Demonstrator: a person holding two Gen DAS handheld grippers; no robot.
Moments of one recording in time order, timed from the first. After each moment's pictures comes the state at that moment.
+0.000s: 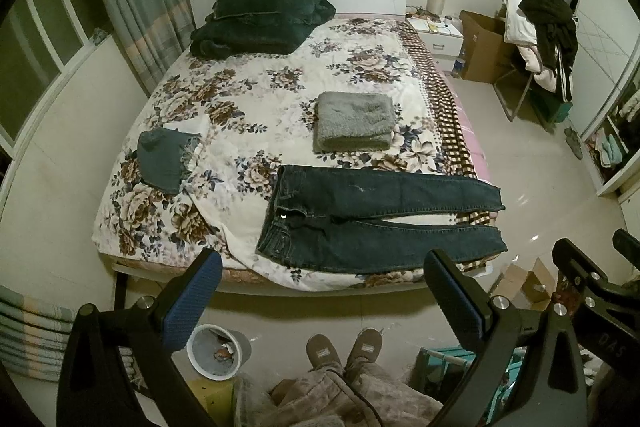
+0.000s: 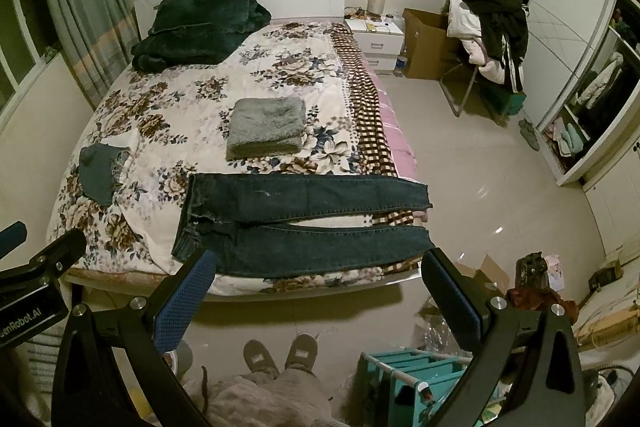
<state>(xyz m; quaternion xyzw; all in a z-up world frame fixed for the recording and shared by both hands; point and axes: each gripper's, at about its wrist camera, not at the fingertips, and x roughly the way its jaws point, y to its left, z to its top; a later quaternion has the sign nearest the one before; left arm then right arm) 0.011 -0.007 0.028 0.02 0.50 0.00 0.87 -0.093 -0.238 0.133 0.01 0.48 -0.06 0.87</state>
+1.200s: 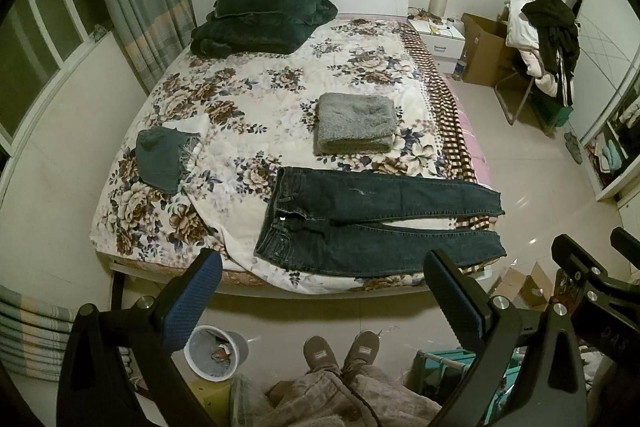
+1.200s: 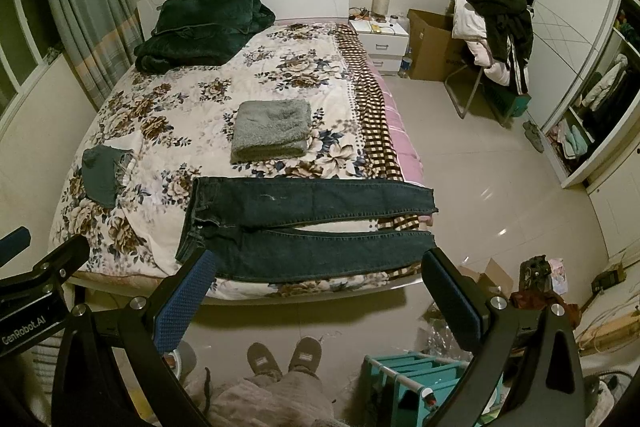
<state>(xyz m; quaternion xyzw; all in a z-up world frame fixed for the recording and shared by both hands) 0.011 -0.006 0.026 0.02 0.50 0.00 0.87 -0.086 -0.238 0.132 0.01 0.48 -0.06 0.87</state>
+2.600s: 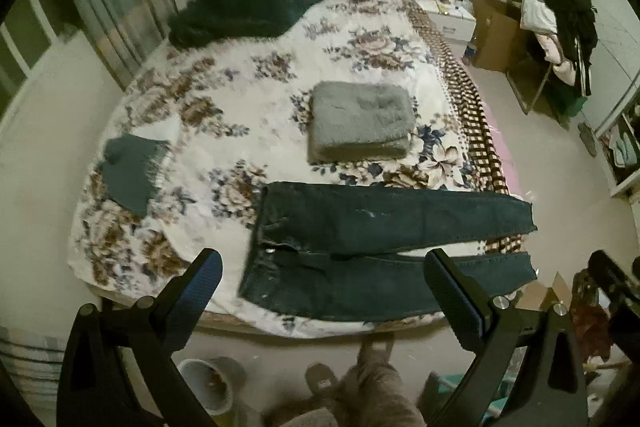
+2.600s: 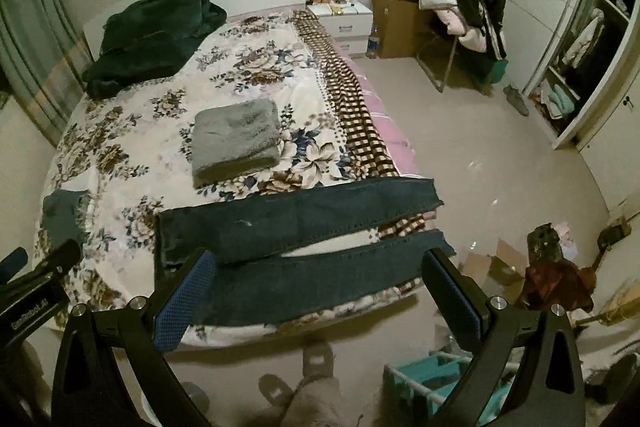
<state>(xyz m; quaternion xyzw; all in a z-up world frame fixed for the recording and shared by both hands) 0.177 -0.026 -0.112 0.03 0.52 0.00 0.85 0.069 -0.266 0.008 0.06 0.49 -0.13 0.86</state>
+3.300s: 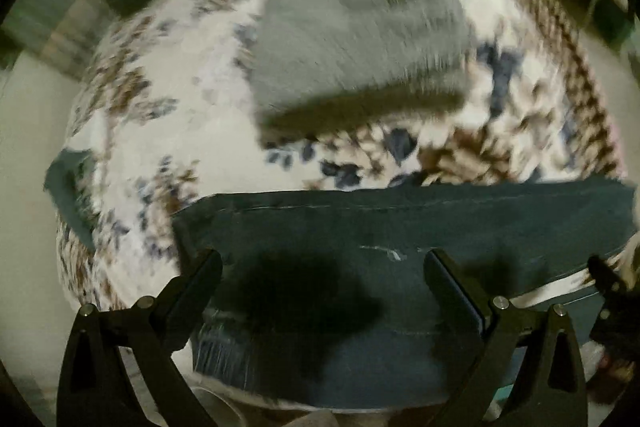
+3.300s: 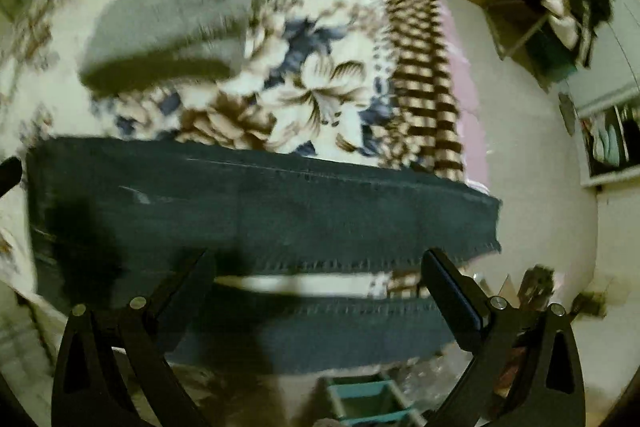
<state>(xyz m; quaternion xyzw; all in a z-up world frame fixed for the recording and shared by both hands) 0.384 -0.101 -0.407 0.14 0.64 0.01 0.76 0.376 -0.350 -0.384 -0.07 0.66 -0.05 0.75</state>
